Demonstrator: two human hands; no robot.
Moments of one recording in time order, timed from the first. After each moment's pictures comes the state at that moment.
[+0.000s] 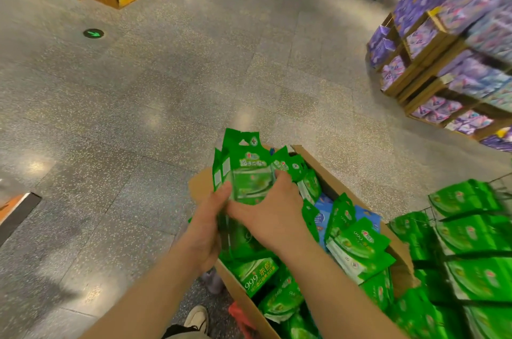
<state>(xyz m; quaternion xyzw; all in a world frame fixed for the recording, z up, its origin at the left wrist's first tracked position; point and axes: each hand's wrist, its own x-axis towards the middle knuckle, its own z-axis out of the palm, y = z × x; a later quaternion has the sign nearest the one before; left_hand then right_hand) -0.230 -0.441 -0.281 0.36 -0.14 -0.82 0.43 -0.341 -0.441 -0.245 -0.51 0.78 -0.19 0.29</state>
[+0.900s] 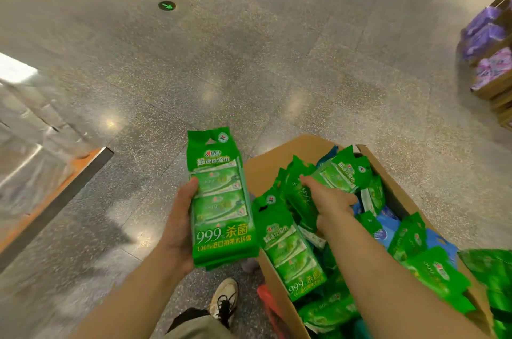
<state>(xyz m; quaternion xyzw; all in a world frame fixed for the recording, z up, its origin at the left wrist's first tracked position) -0.132 -0.436 -0.332 0.38 -0.03 -0.76 0.52 -0.366 -0.533 -0.377 -0.11 0.88 -0.24 0.40</state>
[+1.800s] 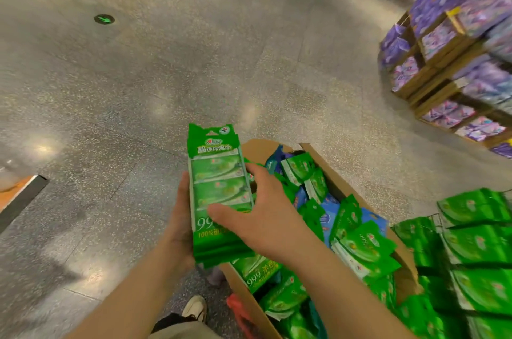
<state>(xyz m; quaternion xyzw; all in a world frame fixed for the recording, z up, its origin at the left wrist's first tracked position) -0.200 -0.450 -0.322 0.23 -0.02 -0.85 0.48 -0.330 -0.437 -0.225 -0.60 0.65 -0.18 0.42</state>
